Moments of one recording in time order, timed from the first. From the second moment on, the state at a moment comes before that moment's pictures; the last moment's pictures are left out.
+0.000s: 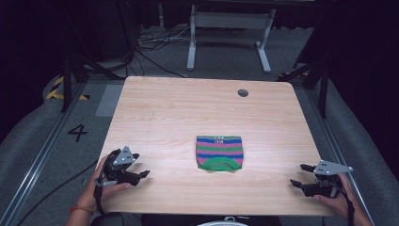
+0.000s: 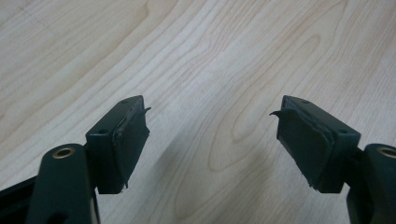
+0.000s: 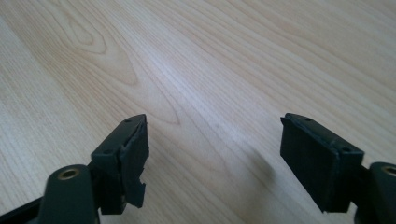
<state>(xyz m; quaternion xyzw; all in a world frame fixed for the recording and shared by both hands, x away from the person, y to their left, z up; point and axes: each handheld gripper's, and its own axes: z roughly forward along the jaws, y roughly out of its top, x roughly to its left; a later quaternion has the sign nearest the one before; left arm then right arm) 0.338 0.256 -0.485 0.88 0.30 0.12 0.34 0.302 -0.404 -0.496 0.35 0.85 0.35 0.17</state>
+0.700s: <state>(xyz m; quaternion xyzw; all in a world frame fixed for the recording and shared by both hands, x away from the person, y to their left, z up) 0.329 0.277 -0.500 0.86 0.35 0.12 0.34 0.299 -0.419 -0.505 0.40 0.83 0.36 0.16</state>
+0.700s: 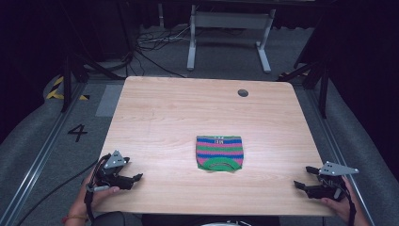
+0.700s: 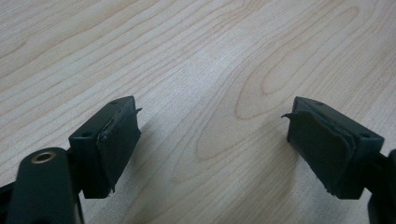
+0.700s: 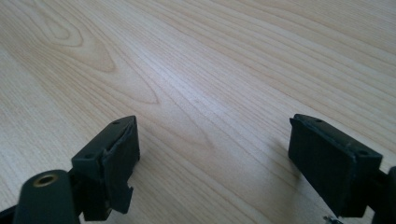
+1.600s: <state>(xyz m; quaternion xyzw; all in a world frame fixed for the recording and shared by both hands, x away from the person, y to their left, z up) 0.333 0.272 -0.501 0.86 0.38 0.13 0.33 0.298 -0.420 -0.505 0.41 0.82 0.36 0.16</state>
